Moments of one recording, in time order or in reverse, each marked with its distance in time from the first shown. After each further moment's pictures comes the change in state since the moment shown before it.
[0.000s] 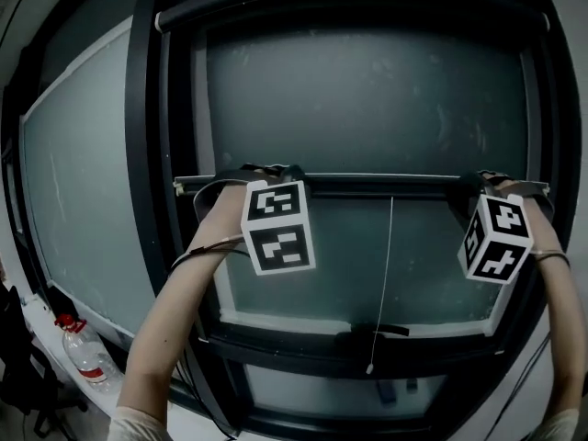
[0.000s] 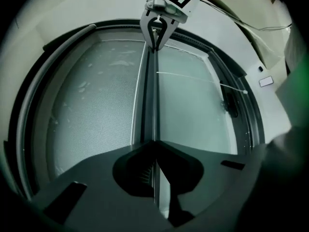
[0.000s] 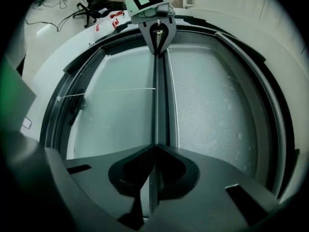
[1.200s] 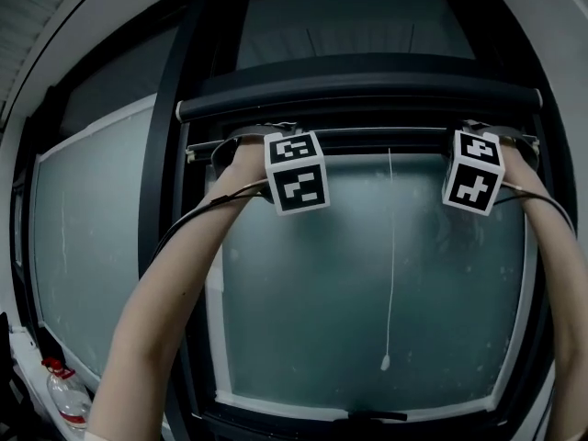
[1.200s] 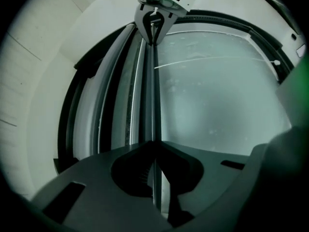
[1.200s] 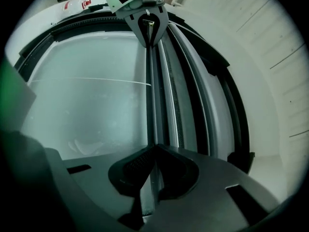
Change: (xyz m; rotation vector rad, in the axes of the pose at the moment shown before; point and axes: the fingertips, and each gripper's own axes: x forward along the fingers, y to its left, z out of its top) left arm -0.045 0.265 0.010 0.076 0.060 0.464; right arm -0.026 -0.267 -0.003 0.019 0.096 -0.449
